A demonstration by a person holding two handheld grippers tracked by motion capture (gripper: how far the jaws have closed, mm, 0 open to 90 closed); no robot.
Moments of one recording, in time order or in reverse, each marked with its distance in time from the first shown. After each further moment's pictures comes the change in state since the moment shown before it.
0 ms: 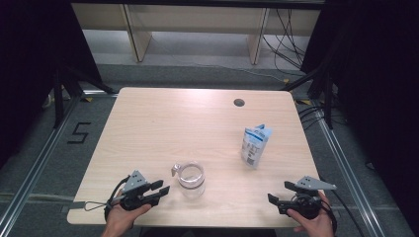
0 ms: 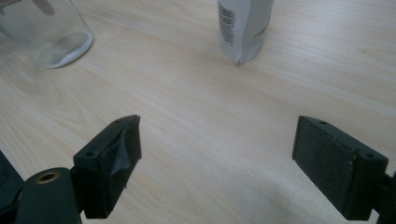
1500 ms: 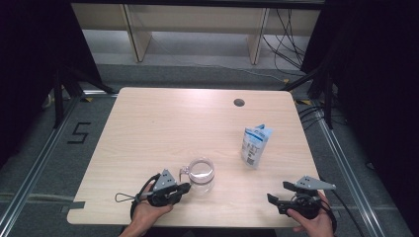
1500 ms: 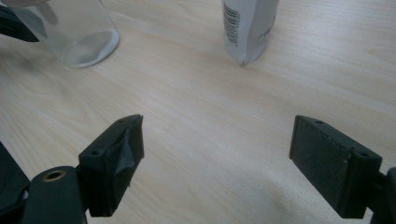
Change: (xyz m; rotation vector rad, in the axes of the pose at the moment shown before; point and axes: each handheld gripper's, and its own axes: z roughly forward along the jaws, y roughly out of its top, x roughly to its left) left arm -0.031 0.015 0.055 0.051 -0.065 0.123; right arm 0.000 0.001 0.000 -0.001 0.005 -0.007
